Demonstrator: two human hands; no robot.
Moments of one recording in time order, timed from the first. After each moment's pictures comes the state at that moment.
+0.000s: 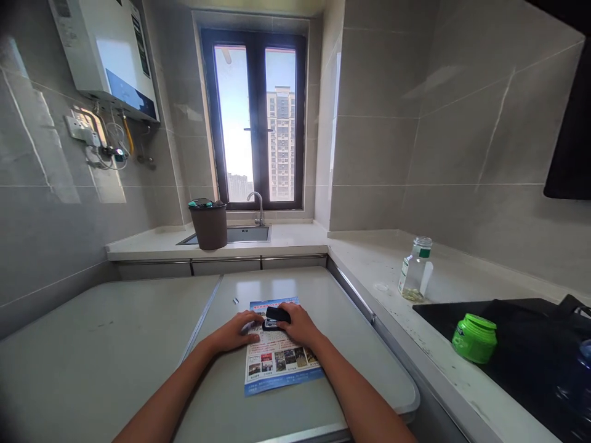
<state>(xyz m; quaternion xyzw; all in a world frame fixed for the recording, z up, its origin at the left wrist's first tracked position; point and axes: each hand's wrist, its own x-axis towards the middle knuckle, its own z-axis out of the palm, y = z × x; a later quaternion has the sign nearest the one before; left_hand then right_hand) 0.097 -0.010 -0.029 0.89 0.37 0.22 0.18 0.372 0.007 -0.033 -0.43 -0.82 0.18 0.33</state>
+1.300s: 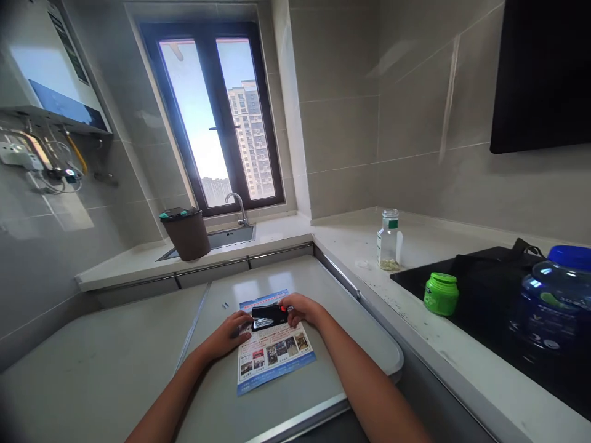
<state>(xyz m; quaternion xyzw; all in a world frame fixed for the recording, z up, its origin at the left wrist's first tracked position) 0.103 -0.013 -0.017 0.88 0.39 0.19 0.18 0.406 0.046 -0.036 -0.44 -0.55 0.66 0.26</state>
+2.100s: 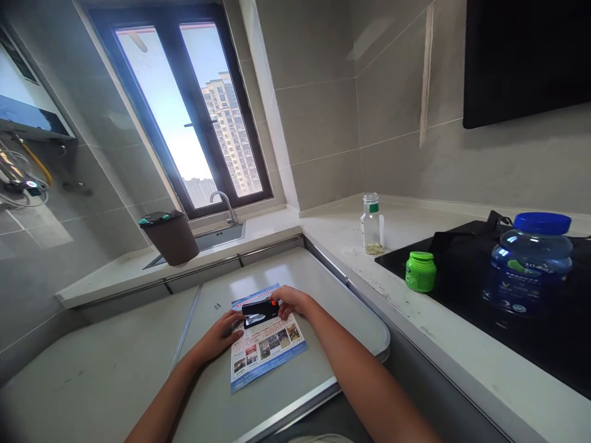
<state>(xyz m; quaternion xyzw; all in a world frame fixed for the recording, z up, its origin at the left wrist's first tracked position) 0.099 -0.006 -0.024 0.88 0.39 0.19 0.20 0.403 0.042 -0.028 -0.44 -0.53 0.67 0.28</state>
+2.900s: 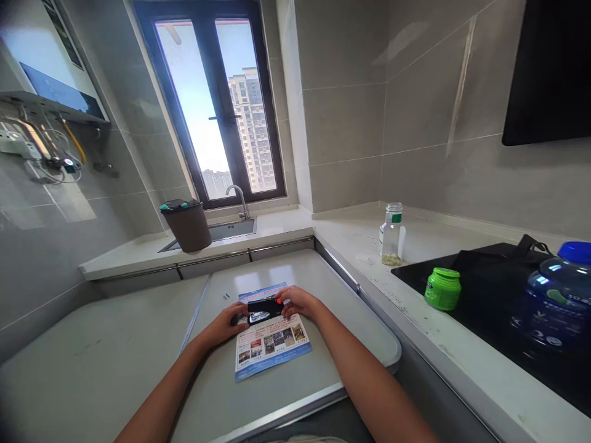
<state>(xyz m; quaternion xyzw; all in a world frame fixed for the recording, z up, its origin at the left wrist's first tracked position) 0.100 -0.009 -0.017 0.87 0.39 0.23 0.21 0.400 0.040 -0.035 -0.40 -0.51 0.70 0.30</state>
